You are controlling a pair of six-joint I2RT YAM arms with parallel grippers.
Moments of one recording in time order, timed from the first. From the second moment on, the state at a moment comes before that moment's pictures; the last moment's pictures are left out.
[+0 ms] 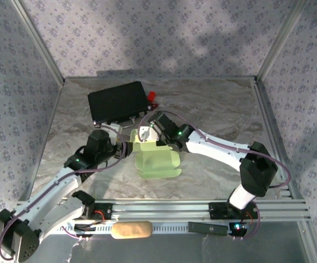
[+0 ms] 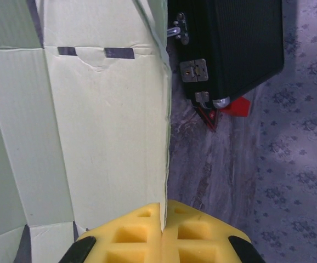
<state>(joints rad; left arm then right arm) -0.56 0.86 0.56 -0.33 -0.01 -0.25 0.92 1.61 1.24 -0.45 0.34 -0.90</state>
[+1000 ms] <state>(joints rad) -0.65 1.08 0.46 0.07 -0.11 -0.01 0.89 1.62 1.29 -0.58 0.23 -0.83</state>
